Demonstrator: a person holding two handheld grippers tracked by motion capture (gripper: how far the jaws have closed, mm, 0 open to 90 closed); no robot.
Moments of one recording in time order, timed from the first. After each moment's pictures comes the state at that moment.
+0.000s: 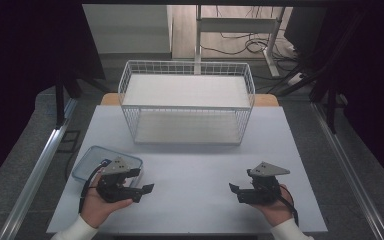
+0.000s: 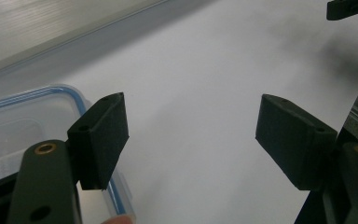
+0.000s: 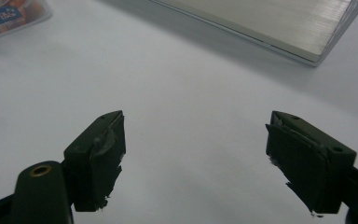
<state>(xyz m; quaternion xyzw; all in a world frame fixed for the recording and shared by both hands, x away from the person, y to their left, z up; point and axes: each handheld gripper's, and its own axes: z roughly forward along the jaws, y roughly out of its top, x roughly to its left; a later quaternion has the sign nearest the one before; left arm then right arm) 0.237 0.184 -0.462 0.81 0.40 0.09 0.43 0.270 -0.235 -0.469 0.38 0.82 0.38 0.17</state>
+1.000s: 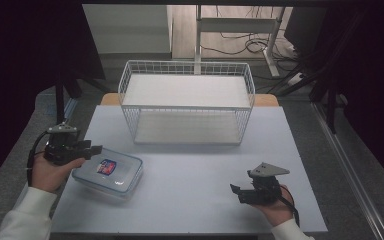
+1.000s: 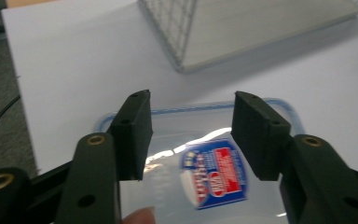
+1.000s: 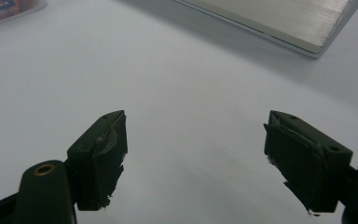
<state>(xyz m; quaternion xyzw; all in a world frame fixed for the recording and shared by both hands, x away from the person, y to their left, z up) 0.291 0.312 -0.420 0.75 0.54 0.15 0.36 0.272 -0.238 -0.473 0.38 0.83 0.37 0.17</state>
